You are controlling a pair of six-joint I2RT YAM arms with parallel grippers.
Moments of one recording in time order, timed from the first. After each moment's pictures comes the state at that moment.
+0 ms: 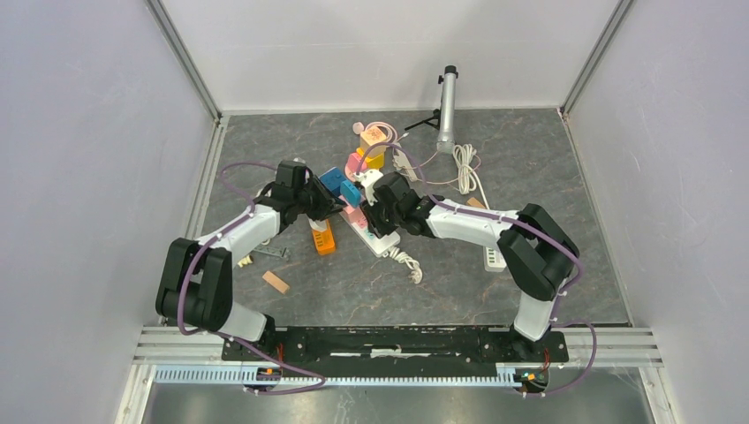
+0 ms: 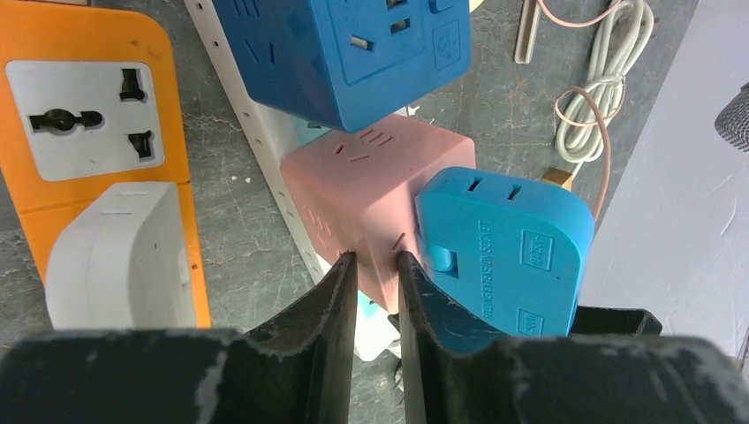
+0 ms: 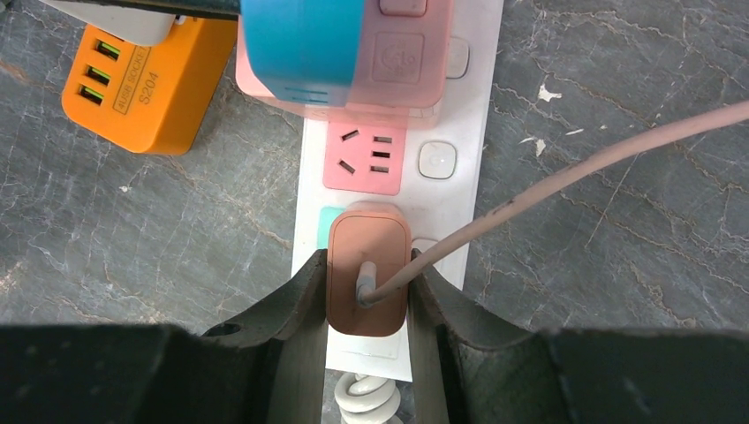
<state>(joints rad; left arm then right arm) -0.28 1.47 0.82 -0.13 0.25 -0.93 0.84 1.81 1.17 -0.14 -0.03 0.10</state>
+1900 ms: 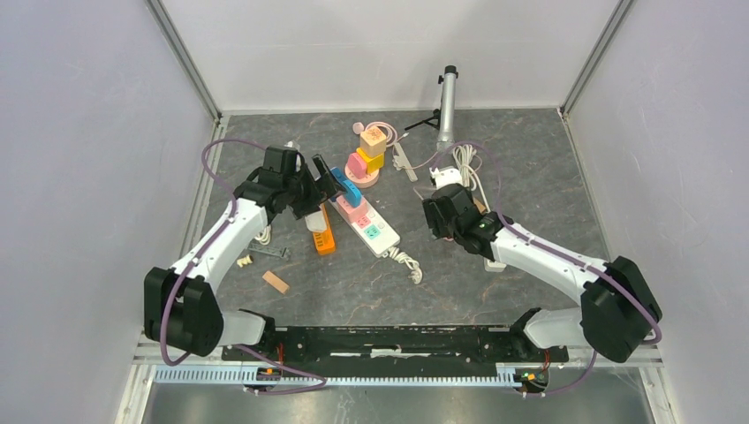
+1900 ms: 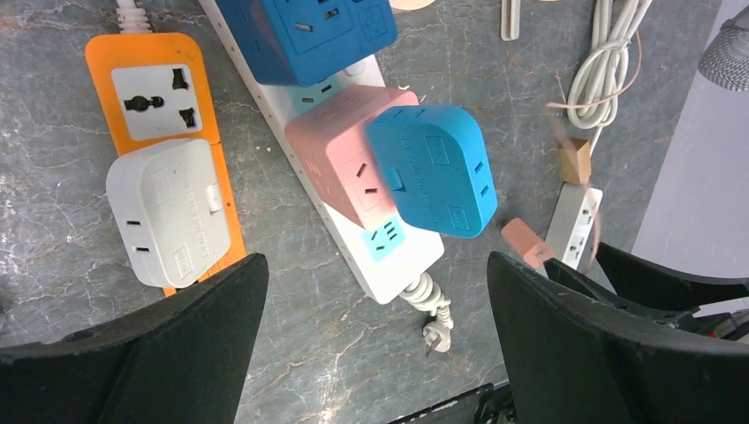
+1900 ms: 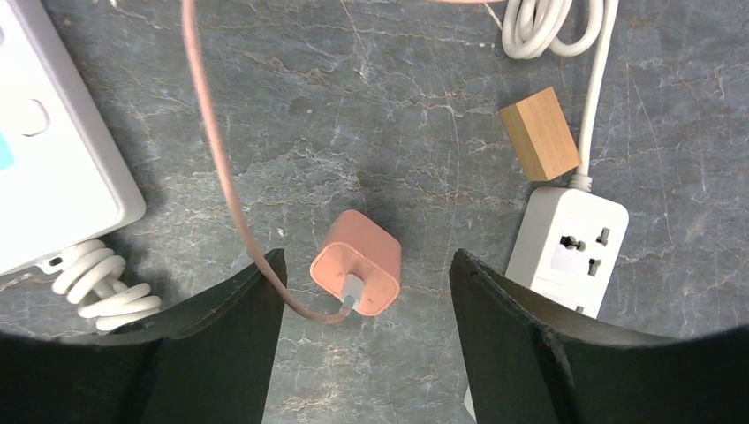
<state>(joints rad) -0.28 1.33 1.01 -0.48 0.19 -0.75 0.69 1.33 0.81 -0.32 0.42 0.23</state>
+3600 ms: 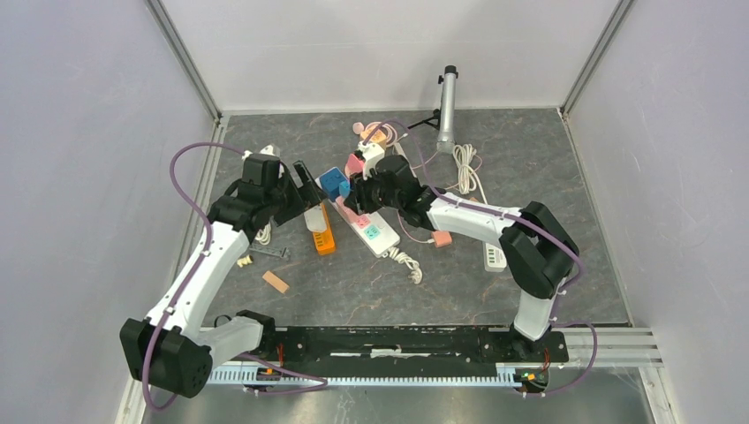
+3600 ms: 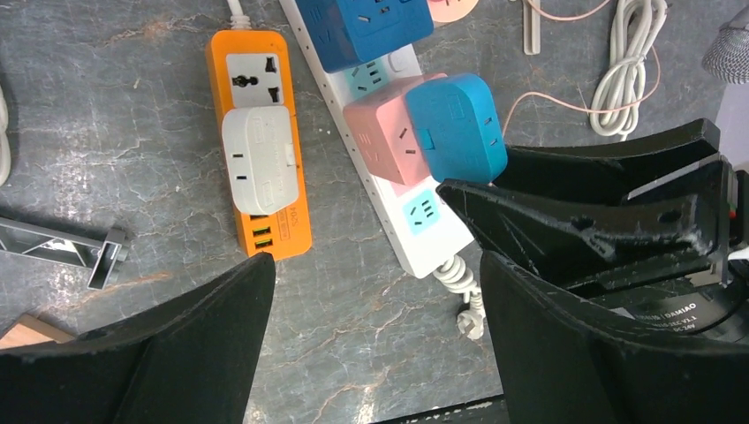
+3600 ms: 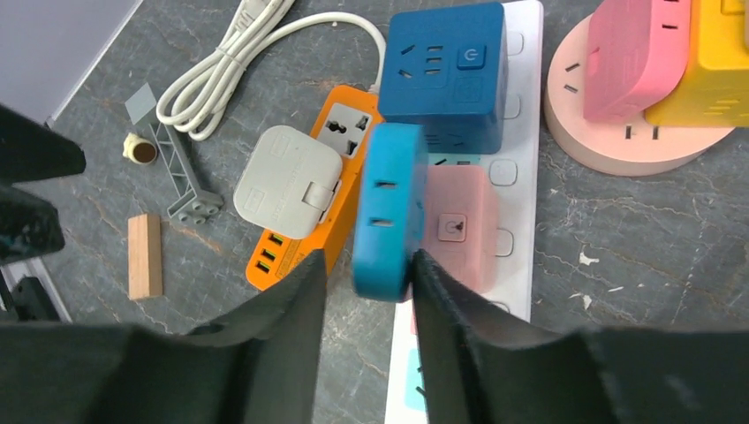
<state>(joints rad) -0.27 1.11 1.02 -0.66 0.05 -0.69 0.81 1.81 1.23 0.13 -0.13 0.30</state>
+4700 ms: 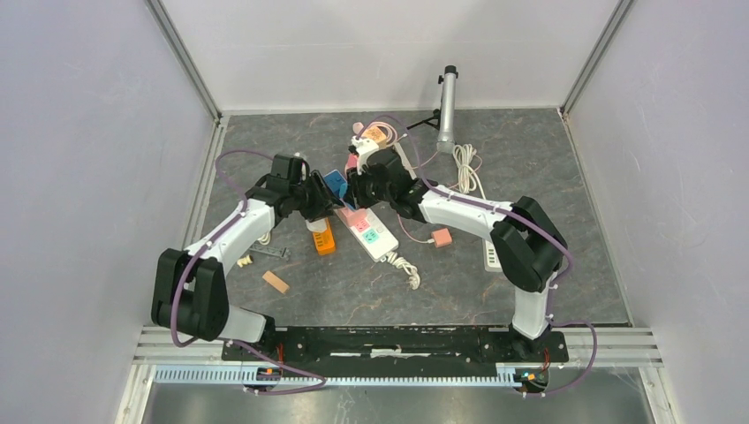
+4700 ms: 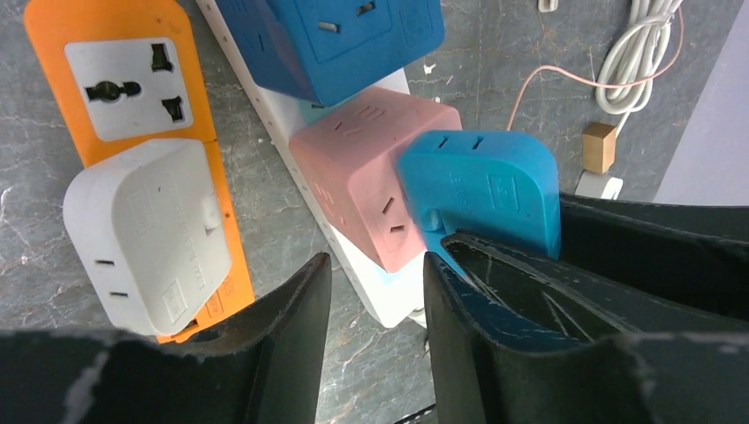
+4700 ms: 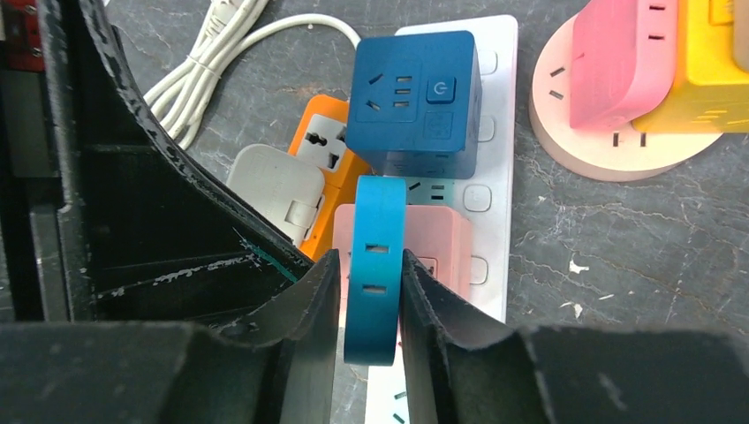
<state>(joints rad) -0.27 1.41 0.93 -0.37 0.26 -0.76 0.81 1.88 1.34 0.03 -0.09 0.31</state>
